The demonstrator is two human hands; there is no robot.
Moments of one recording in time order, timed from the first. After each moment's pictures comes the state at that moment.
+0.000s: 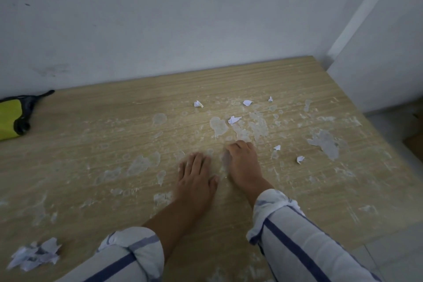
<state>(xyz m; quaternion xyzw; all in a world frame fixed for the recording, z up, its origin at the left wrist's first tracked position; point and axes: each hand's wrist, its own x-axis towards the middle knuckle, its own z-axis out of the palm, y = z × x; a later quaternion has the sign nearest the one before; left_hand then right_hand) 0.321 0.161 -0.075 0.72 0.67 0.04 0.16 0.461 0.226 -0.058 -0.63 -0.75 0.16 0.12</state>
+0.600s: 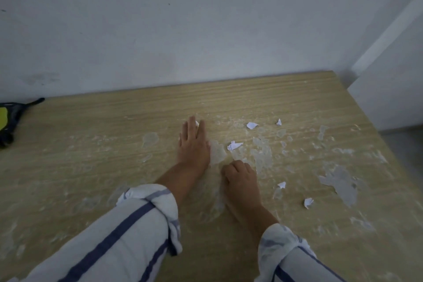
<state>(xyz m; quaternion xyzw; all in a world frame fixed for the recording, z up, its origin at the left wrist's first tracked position) 0.333 0.325 -0.068 0.62 0.75 0.13 0.17 0.469 0.269 -0.082 -0.60 -0.77 0.13 0.18</state>
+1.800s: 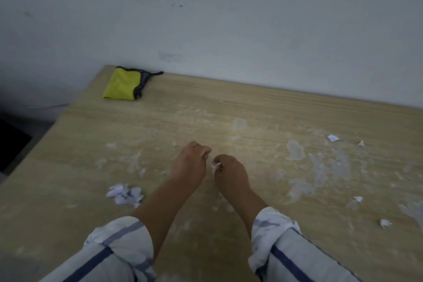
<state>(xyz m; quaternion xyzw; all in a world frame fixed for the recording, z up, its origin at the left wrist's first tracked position) 0.171 0.138 -0.018 0.51 0.79 0.30 0.17 0.283 0.184 -0.035 -0.50 -0.79 0.34 0.11</state>
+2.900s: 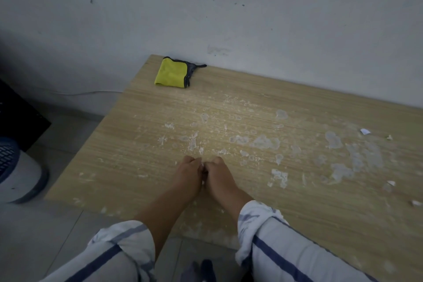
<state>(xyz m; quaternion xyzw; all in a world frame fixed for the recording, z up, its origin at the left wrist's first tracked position) 0.072 -0.010 -0.045 0.44 0.83 0.22 0.26 0.158 0.041 -0.042 -0.47 -0.80 0.35 0.07</state>
